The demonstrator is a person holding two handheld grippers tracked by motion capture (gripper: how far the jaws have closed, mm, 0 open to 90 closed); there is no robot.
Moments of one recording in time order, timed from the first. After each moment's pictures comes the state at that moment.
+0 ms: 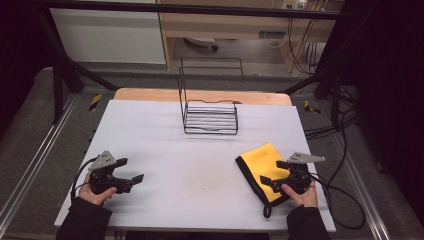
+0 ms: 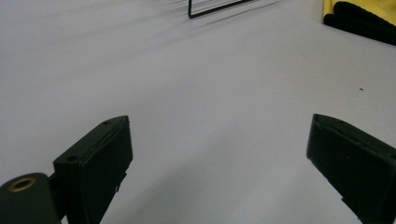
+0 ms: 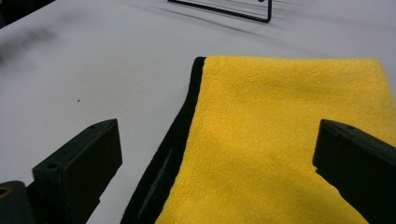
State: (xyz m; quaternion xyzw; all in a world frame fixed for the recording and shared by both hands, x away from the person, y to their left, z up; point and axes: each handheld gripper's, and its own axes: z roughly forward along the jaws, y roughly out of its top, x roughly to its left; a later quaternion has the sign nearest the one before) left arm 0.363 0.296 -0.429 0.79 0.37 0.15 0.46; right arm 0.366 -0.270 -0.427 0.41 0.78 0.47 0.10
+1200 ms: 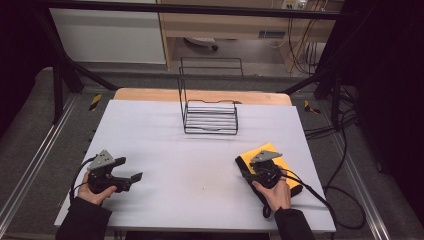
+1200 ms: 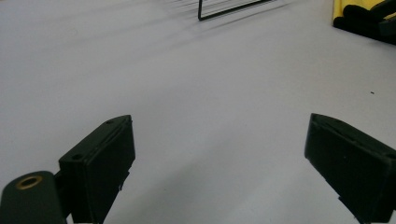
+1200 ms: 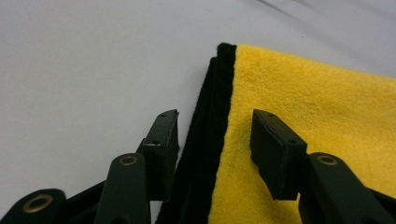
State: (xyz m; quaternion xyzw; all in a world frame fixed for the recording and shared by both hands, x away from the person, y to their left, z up) left arm 0.362 0.299 -0.427 0.79 0.38 0.16 0.46; right arm 0.386 -0.190 -0.442 0.39 0.84 0.33 0.18
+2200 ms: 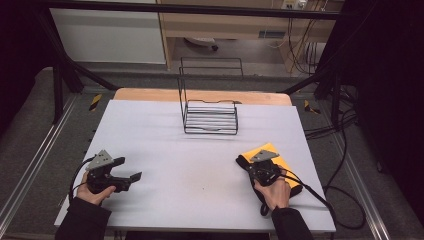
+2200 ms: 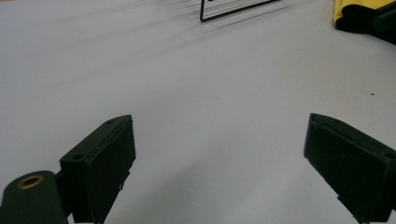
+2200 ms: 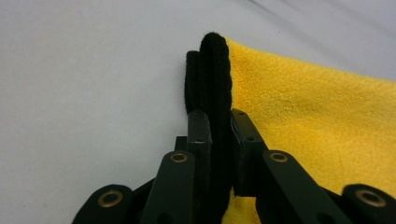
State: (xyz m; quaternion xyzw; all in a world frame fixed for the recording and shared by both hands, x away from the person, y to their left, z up) left arm 0.362 0.301 -0.426 0.78 0.38 0.17 0.46; right arm 0.388 -0.191 -0.443 0.40 0.84 0.30 0.22
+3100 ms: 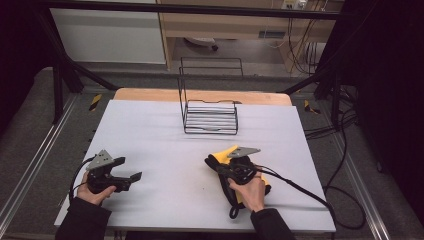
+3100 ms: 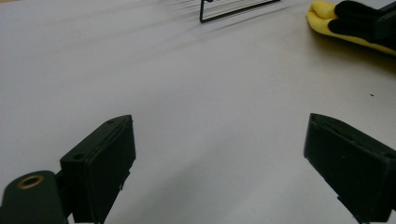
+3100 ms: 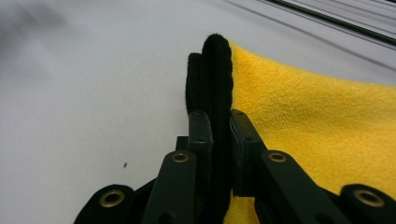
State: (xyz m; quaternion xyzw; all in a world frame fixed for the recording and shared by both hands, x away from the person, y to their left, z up) left arm 0.362 0.300 -0.426 0.78 0.38 0.17 0.46; right arm 0.387 -0.115 -0.426 0.39 0.82 0.40 0.11
